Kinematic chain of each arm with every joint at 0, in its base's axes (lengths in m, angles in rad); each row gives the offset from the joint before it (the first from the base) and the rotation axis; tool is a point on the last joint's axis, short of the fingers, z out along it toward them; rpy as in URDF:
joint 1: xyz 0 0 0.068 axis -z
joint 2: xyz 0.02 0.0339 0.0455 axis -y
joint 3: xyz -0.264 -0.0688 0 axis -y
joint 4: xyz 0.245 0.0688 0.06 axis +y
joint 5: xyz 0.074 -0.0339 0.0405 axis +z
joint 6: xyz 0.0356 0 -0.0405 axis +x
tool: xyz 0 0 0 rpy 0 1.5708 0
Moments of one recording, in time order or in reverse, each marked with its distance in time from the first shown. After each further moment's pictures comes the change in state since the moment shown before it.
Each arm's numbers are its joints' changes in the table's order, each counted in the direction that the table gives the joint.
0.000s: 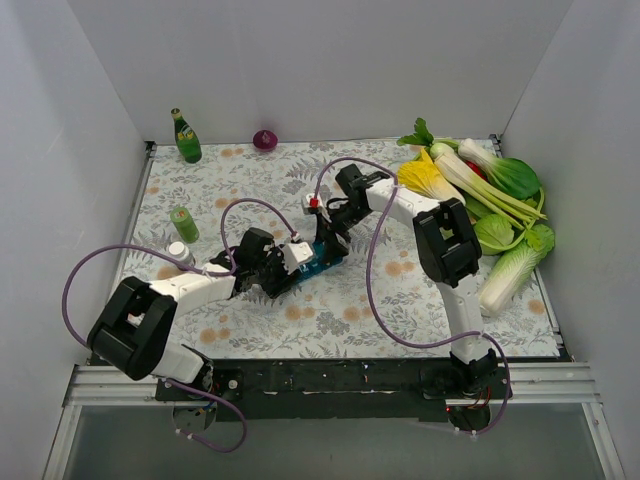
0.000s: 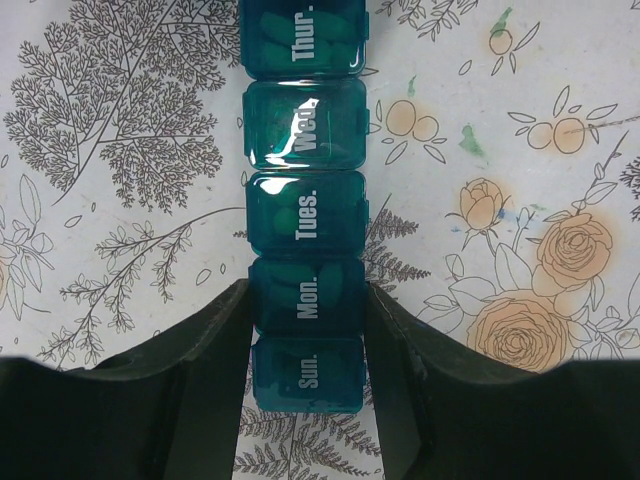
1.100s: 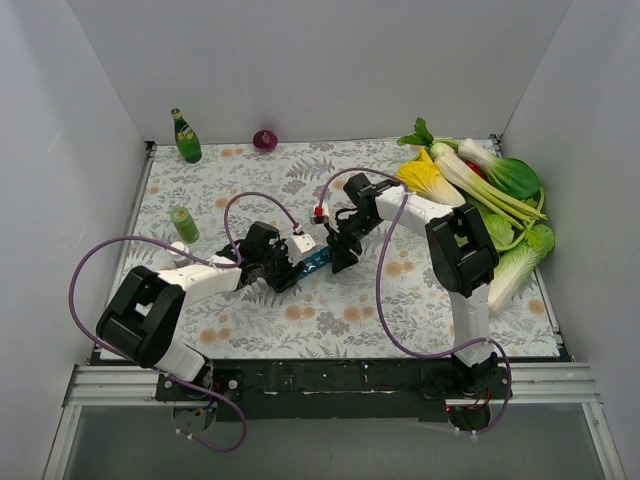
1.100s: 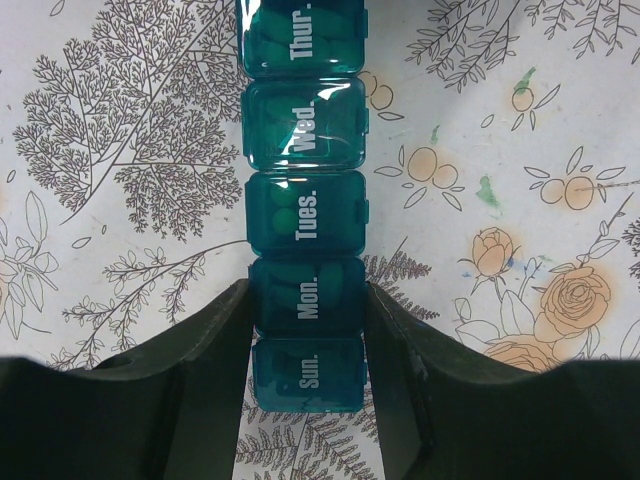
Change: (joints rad) left arm 0.000 -0.074 0.070 0.006 0.015 -0.089; right arm -0.006 0.148 -0.221 -0.032 -0.101 0.129
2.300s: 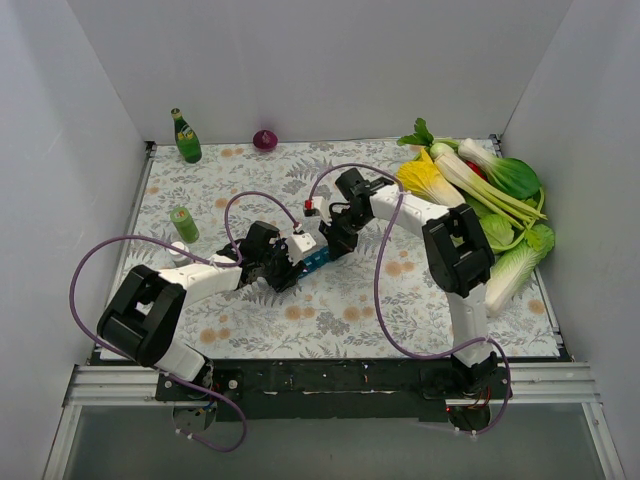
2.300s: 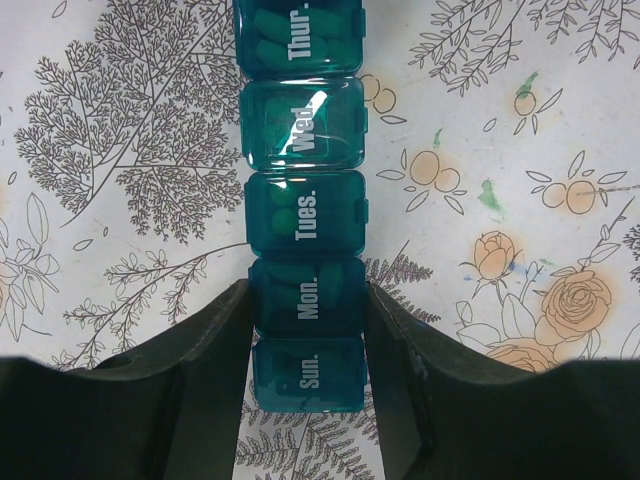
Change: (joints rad) left arm 0.000 -0.007 0.007 0.003 0.000 -0.003; right arm -0.027 -0.017 0.081 -0.037 -0.204 0.248
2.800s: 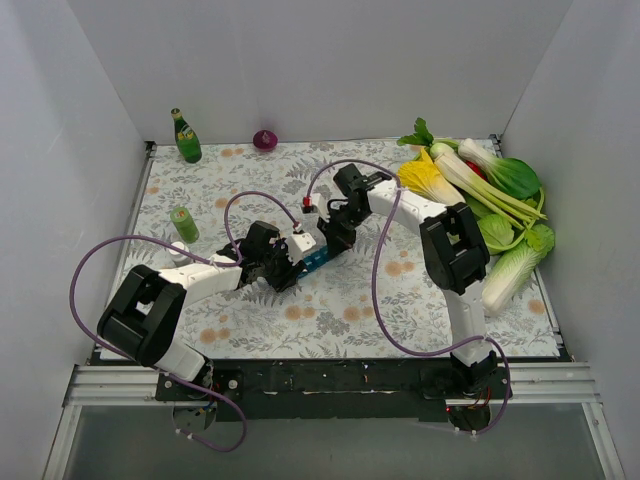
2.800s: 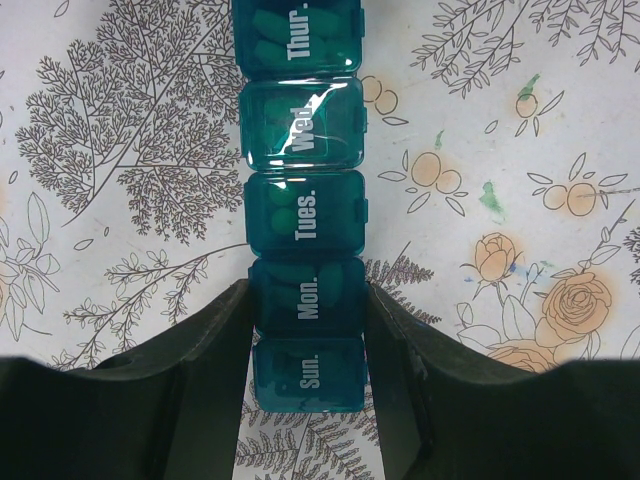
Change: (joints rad) left arm 0.000 -0.002 0.001 0.000 0.000 -0.005; right arm -0.002 -0.040 0.050 0.061 -0.002 -0.025
